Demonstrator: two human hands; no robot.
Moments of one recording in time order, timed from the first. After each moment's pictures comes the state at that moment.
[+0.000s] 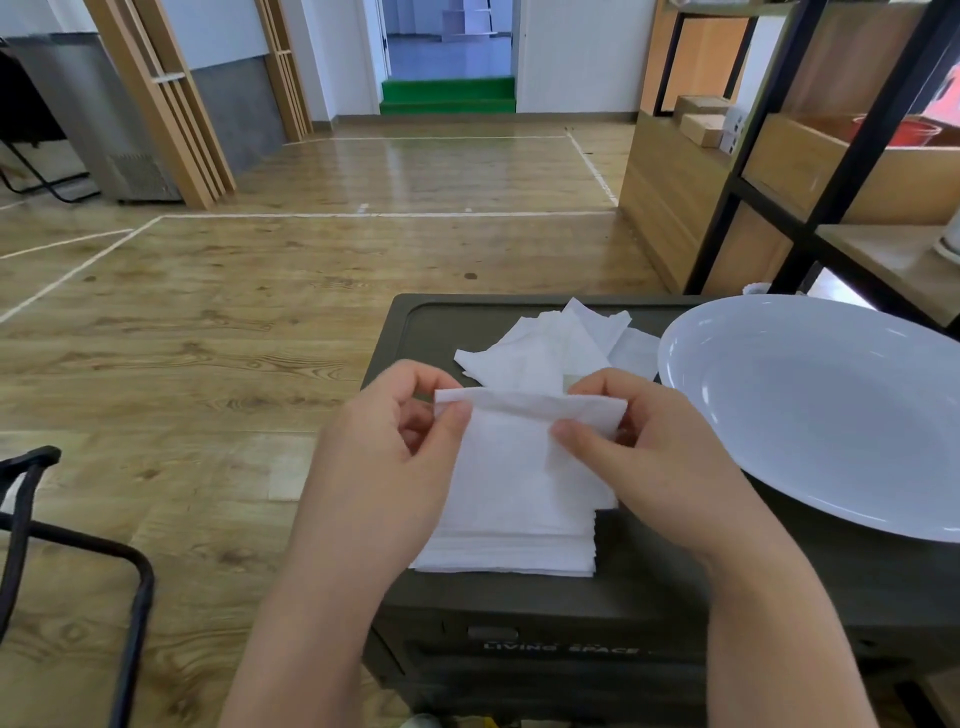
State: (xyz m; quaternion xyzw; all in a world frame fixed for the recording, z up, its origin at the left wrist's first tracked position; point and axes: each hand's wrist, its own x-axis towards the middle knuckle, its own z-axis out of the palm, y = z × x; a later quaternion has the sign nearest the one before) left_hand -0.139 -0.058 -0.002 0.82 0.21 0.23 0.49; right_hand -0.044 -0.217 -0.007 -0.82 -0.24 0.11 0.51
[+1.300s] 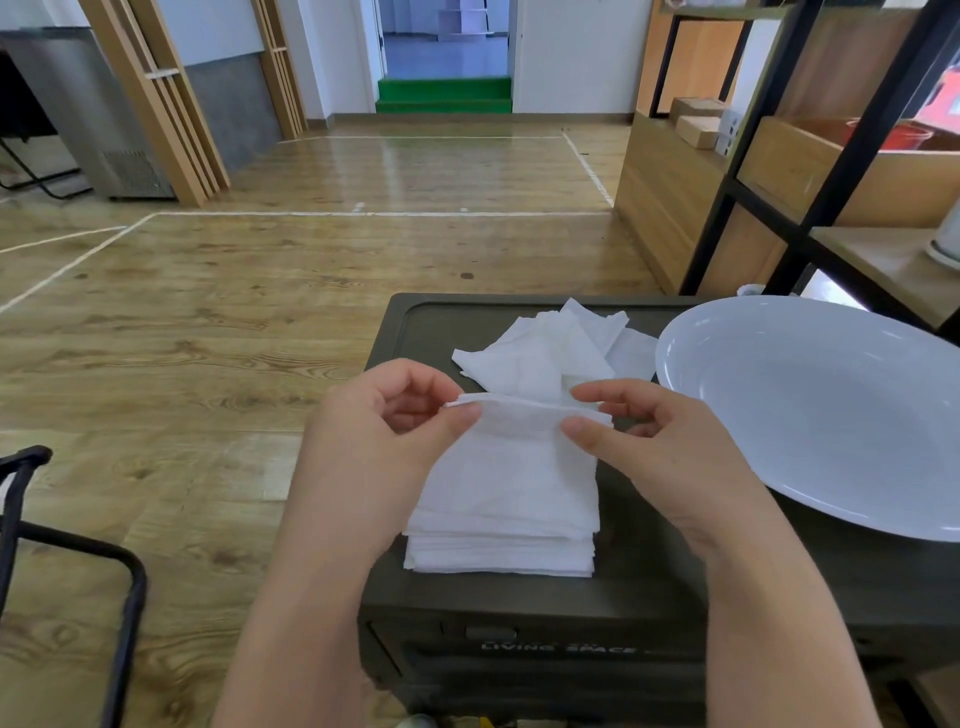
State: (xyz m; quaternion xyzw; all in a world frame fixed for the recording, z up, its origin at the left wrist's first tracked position) left_hand -0.131 -0.049 -0.003 0.77 0.21 0.24 0.55; right_hand -0.040 -0.220 -0.010 -0.84 -0.11 0.12 0.51
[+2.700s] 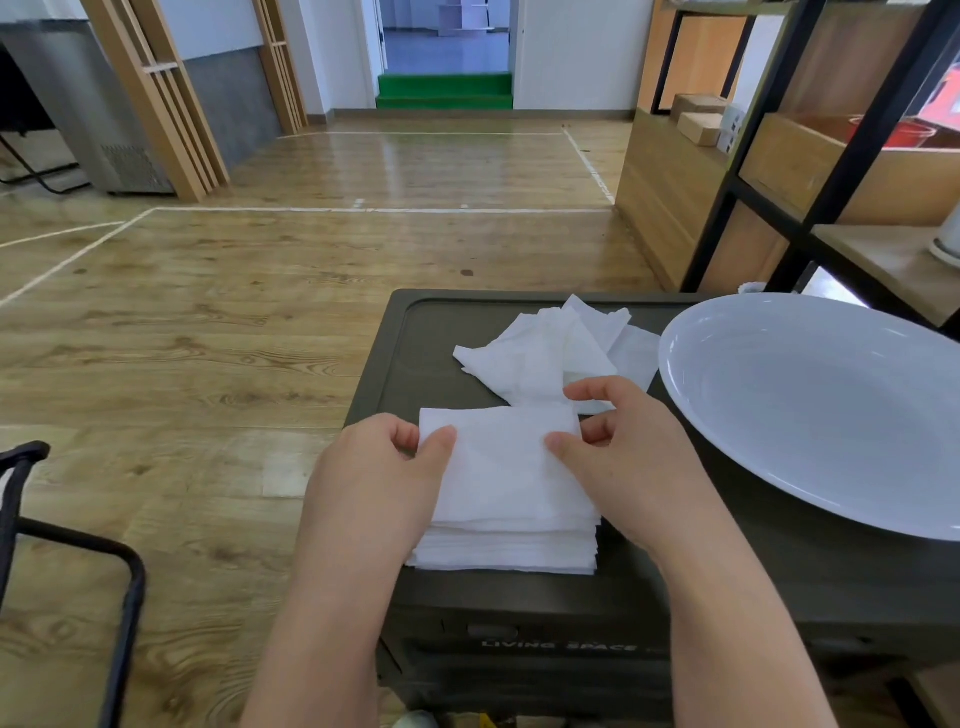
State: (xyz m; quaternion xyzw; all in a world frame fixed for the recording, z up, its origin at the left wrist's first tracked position) left_hand -0.129 -0.051 -0.023 0.83 0.39 0.12 0.37; right_hand -0.048 -0.200 -0.017 -0.88 -0.12 0.12 0.45
